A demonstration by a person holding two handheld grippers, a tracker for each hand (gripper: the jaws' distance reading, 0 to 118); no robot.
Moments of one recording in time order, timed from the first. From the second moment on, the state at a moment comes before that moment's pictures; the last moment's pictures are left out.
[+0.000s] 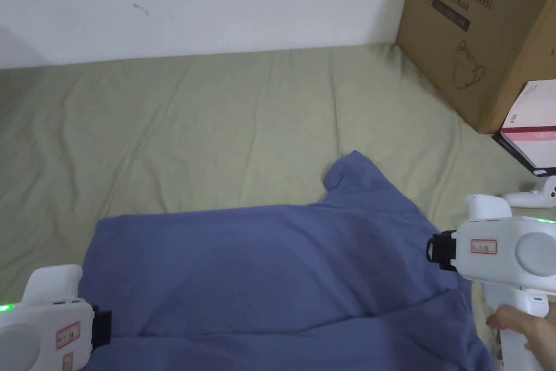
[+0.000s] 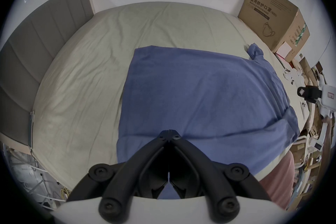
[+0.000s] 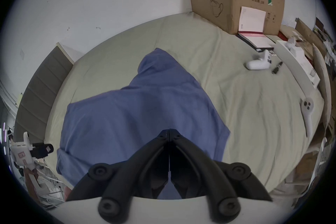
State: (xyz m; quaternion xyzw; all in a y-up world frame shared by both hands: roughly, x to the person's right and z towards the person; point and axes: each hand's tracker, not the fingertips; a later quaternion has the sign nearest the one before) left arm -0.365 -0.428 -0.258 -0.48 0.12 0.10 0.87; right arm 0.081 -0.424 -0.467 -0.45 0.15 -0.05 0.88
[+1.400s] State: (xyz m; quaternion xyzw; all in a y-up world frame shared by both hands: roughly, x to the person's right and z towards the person) left arm -0.494 -0.496 -0.471 -0.48 0.17 0.13 0.85; right arm 0.037 -0.496 -0.666 -0.52 0.15 0.05 0.84
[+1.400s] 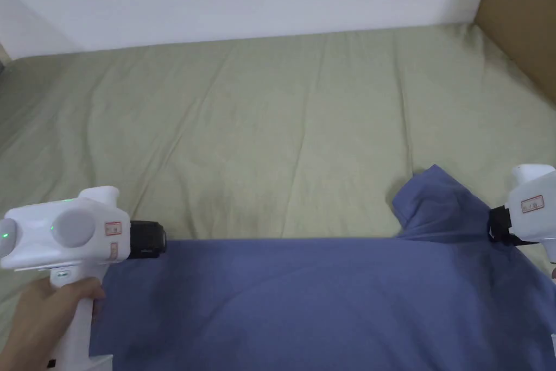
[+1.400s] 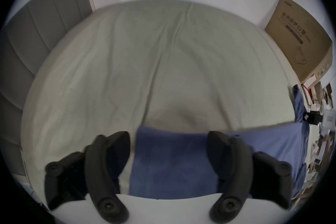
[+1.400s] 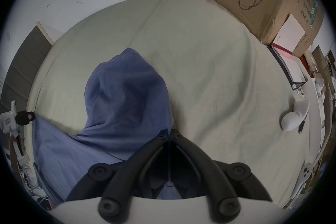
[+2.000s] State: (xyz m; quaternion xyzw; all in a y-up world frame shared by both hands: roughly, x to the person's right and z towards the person) left arm -0.451 -0.409 -0.368 -0.45 0.14 0.09 0.88; right arm 0.071 -0.404 -0.576 -0.46 0.17 0.03 0.87
